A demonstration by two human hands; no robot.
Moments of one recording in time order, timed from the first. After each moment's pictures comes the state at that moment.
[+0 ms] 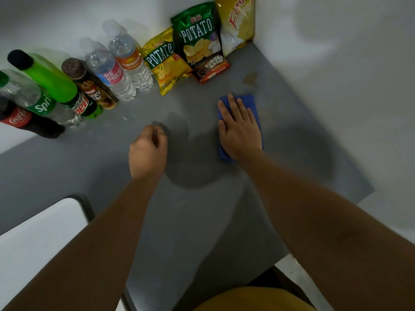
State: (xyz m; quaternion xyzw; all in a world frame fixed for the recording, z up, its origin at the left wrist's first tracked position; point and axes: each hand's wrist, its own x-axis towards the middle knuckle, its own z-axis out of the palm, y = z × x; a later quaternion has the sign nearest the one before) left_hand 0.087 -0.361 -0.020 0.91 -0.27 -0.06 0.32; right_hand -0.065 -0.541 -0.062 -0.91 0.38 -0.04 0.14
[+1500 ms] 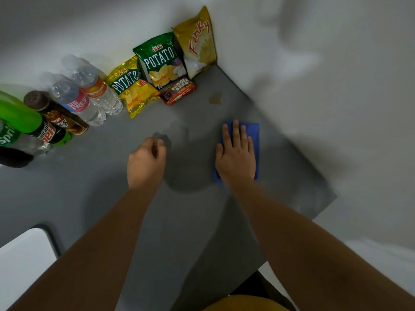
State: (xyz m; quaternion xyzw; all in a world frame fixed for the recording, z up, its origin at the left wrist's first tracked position) left_hand 0.041 -0.422 -0.005 0.89 -0.32 -0.08 0.31; right_hand -0.131 -0.554 -0.065 -0.85 0.50 -0.03 0.13
